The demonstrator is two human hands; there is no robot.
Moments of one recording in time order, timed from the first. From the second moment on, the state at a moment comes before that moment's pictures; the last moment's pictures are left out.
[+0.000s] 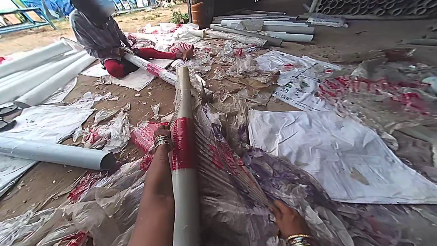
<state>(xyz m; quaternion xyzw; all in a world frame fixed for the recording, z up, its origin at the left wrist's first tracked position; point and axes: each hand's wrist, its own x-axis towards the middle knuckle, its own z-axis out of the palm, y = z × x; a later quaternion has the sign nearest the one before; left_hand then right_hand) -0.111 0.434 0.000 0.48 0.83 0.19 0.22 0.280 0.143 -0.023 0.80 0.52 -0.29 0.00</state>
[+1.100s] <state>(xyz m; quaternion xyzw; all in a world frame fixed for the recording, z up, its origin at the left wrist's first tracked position) -0.102 0.120 -0.007 0.70 0.67 0.08 0.24 0.279 0.174 0.132 0.78 0.61 -0.12 -0.01</state>
